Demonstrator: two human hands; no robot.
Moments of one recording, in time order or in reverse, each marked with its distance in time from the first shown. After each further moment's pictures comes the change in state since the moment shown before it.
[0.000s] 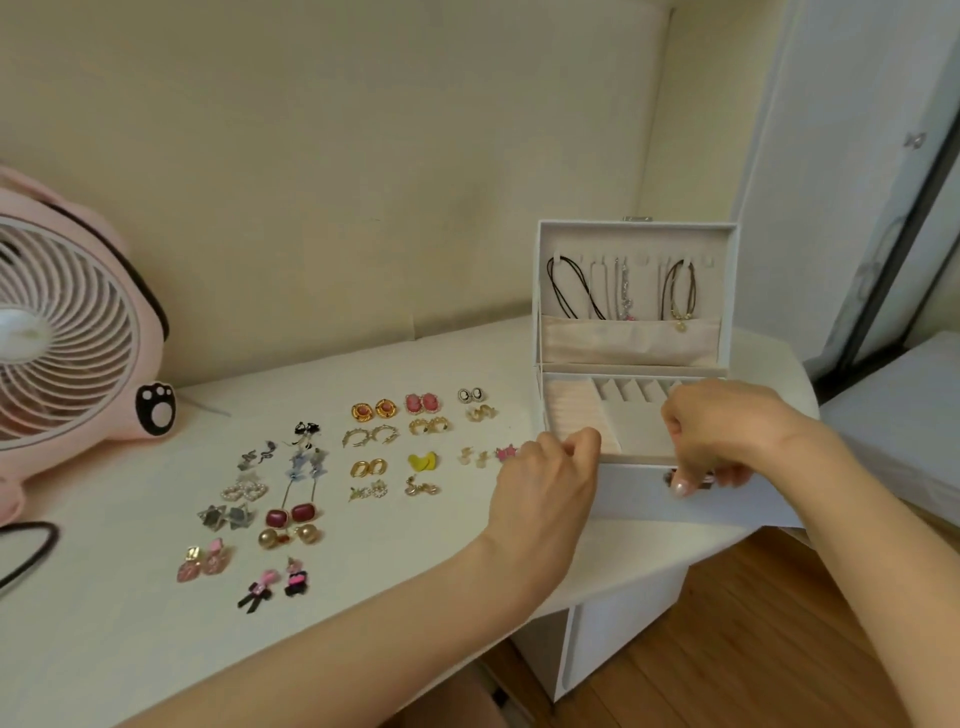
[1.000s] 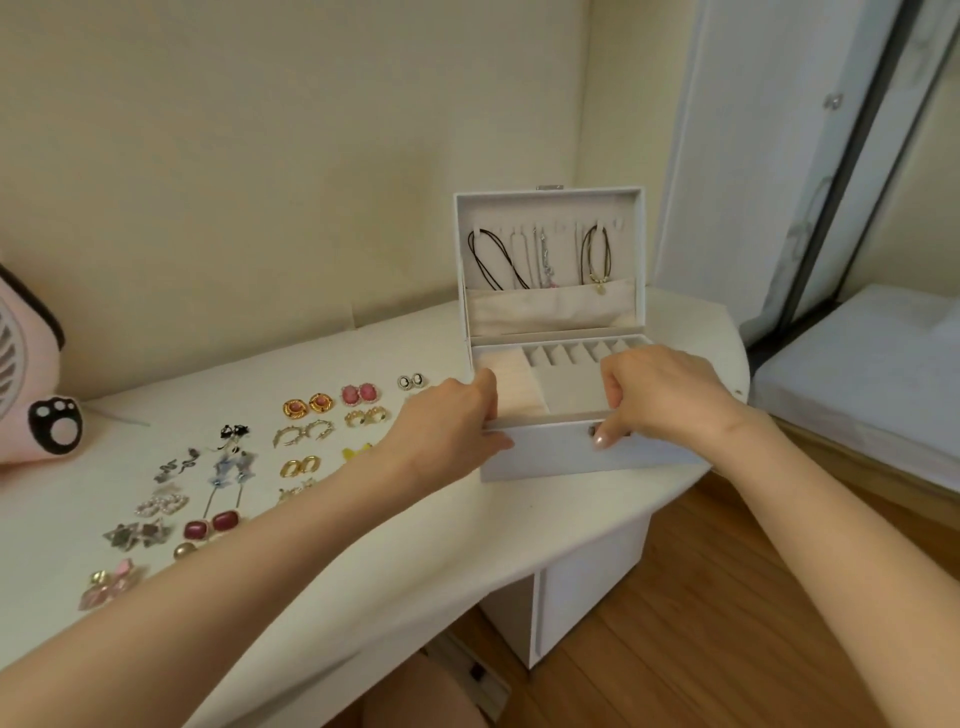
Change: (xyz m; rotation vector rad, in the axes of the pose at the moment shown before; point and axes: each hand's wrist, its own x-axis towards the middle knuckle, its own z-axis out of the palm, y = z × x) left_hand 0.048 -0.037 0.004 -0.394 -0.315 0.037; right_hand 0.010 0.020 0.021 0.112 0.298 -0.074
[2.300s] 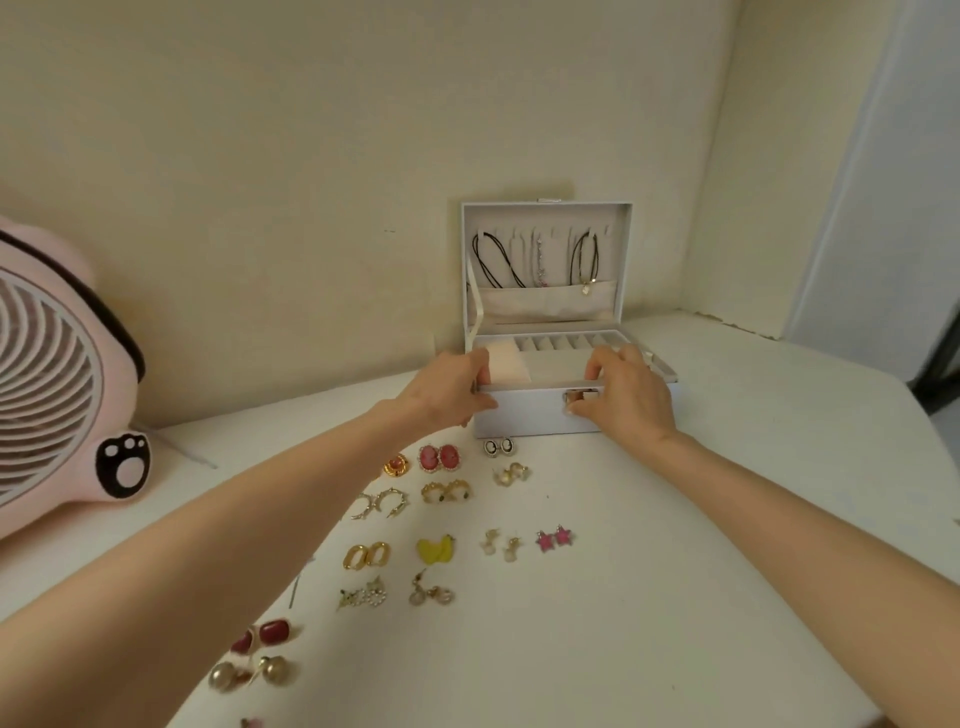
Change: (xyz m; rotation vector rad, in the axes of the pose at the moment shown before) left_hand 0.122 -0.162 0.008 -0.159 0.032 -0.150; right_hand 0.201 -0.070 0.069 0.462 0.404 -0.067
